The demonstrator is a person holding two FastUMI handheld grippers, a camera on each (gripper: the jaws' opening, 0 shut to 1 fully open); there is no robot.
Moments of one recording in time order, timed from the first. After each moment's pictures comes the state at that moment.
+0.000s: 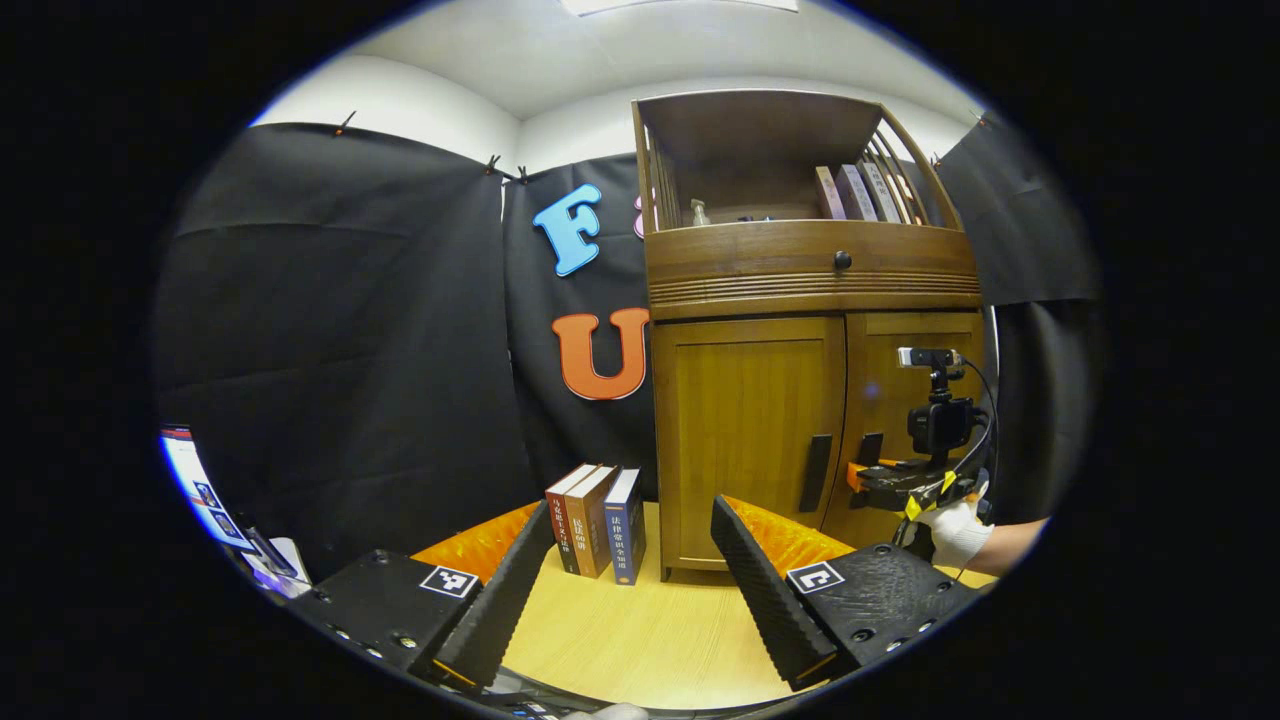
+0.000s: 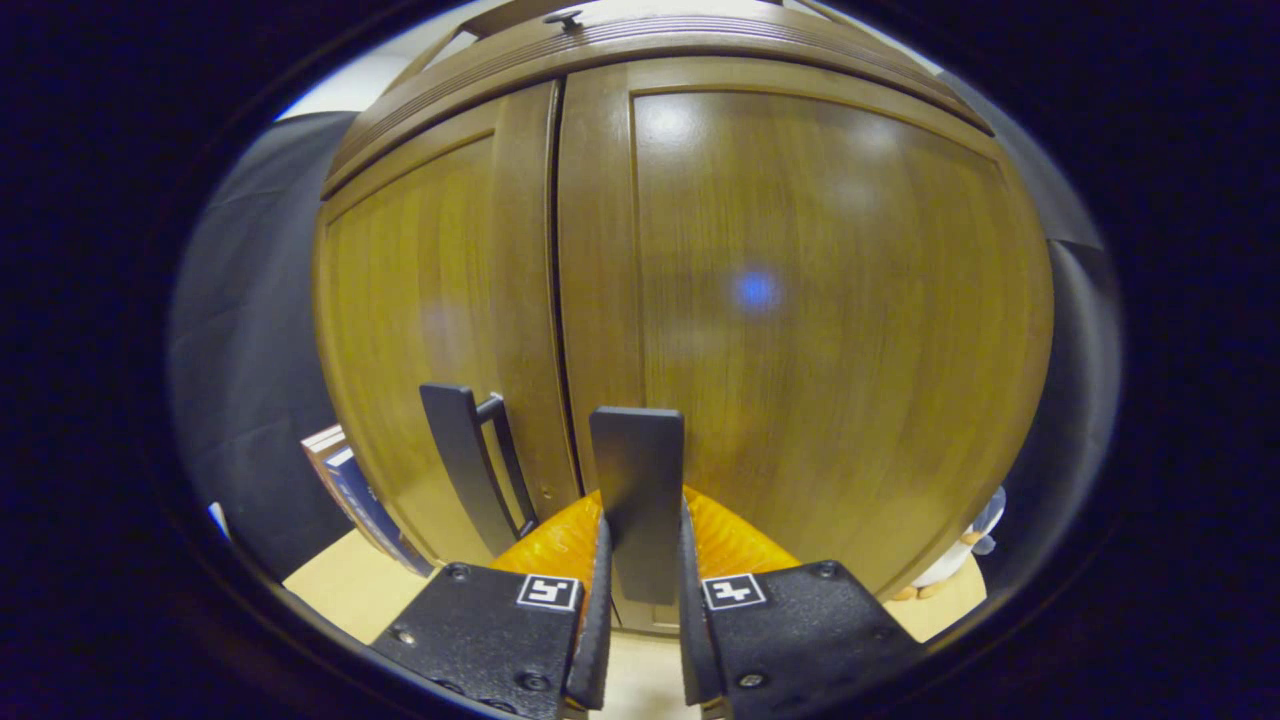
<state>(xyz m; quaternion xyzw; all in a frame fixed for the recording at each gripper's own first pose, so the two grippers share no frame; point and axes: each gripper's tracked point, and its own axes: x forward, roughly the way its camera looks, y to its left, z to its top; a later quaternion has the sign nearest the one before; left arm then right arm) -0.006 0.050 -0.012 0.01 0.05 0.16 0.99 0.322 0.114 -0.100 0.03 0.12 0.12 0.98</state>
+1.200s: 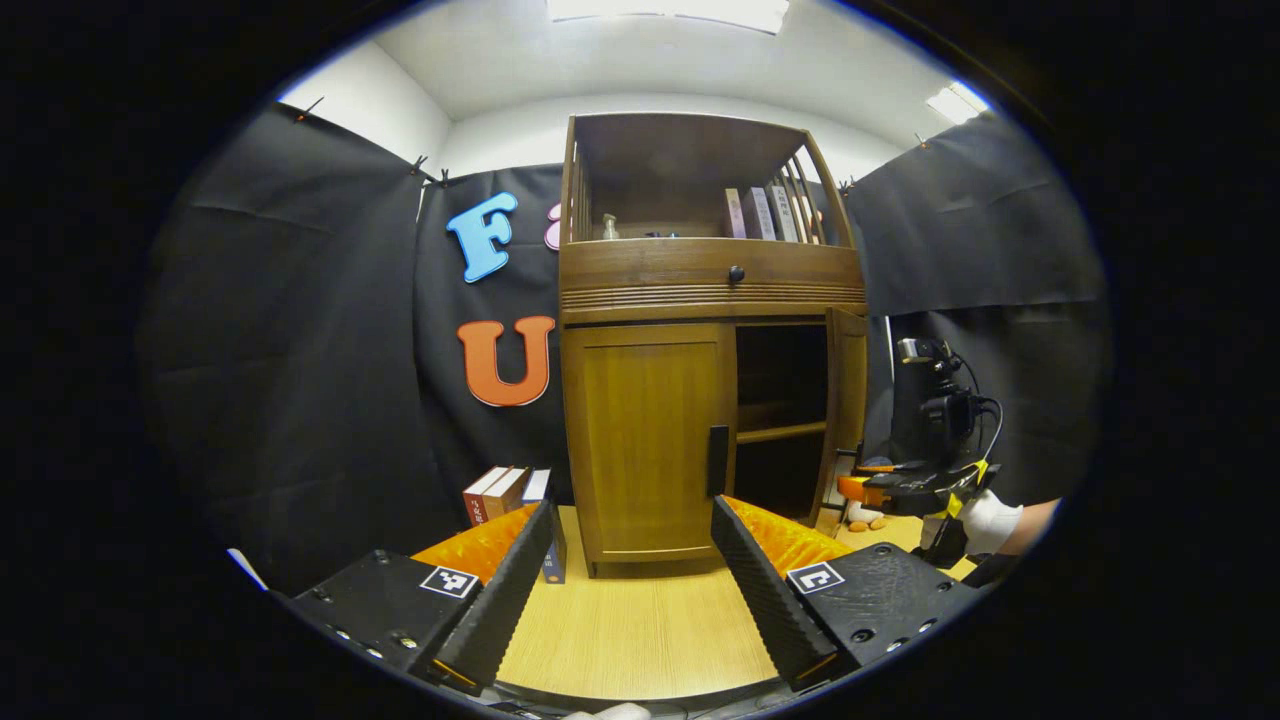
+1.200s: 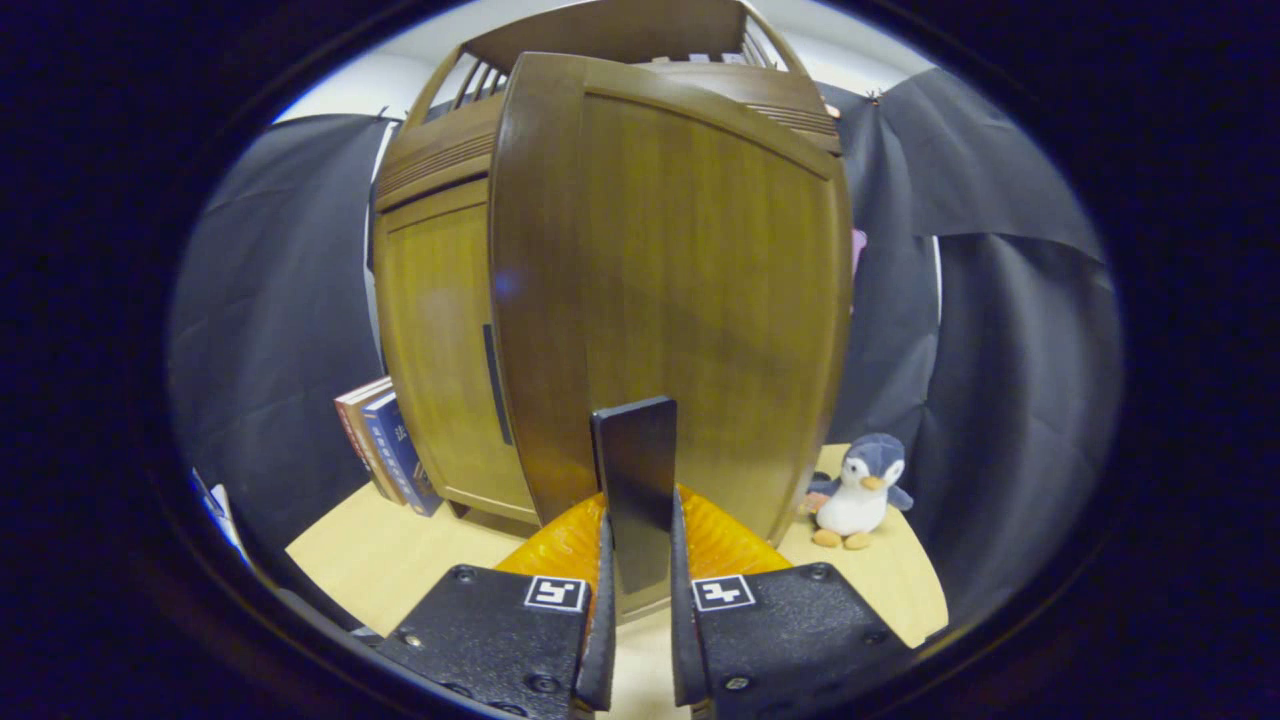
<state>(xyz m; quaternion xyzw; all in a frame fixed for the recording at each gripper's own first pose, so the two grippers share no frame) -0.040 0.010 -0.024 0.00 0.03 -0.01 1.00 0.151 0.022 -0.107 0.02 0.14 0.07 0.99</state>
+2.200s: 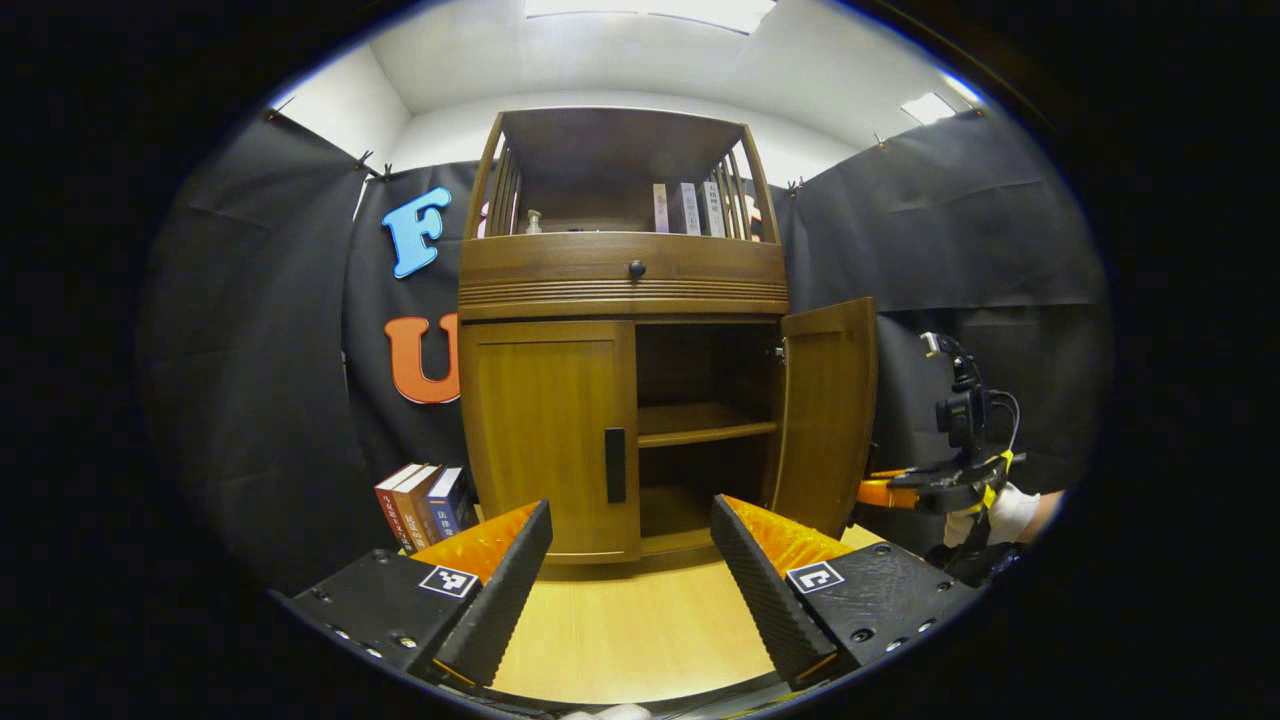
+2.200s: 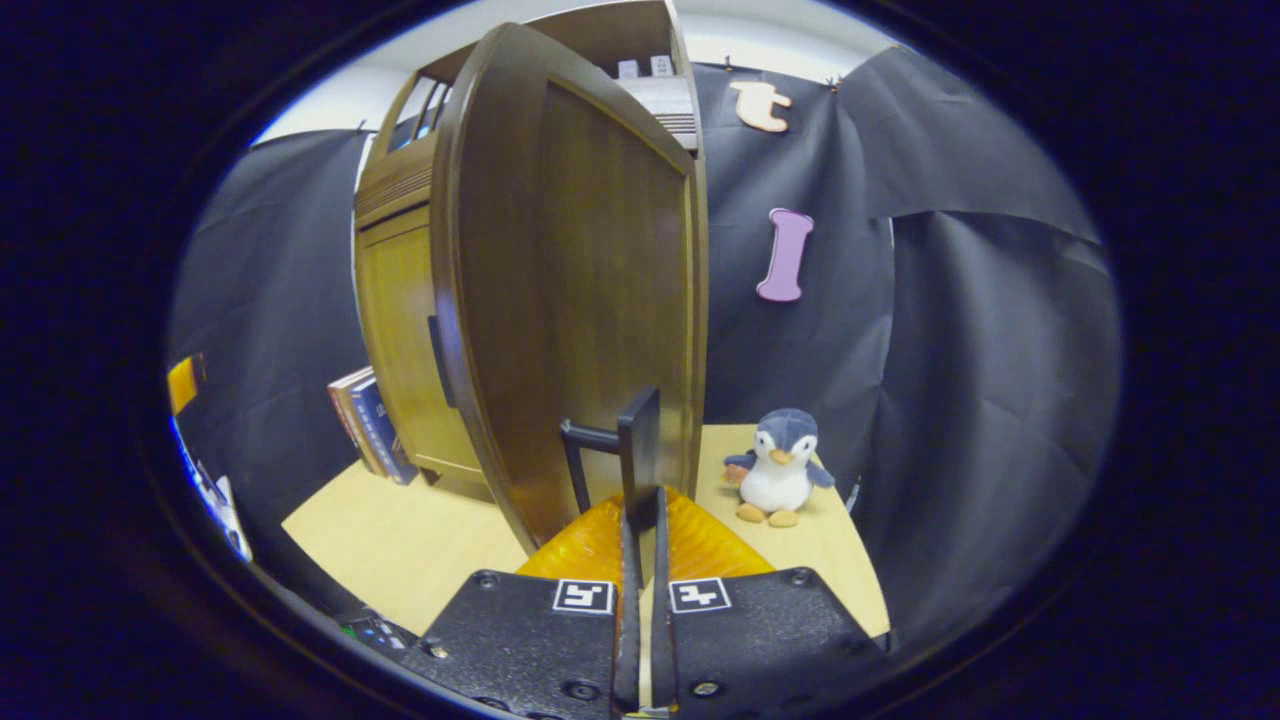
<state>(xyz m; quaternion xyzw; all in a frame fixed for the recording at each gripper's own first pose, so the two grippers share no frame) -0.022 -0.111 -0.015 -0.01 0.03 -0.07 1.00 0.097 -0.111 -0.117 0.02 0.16 0.08 0.98</state>
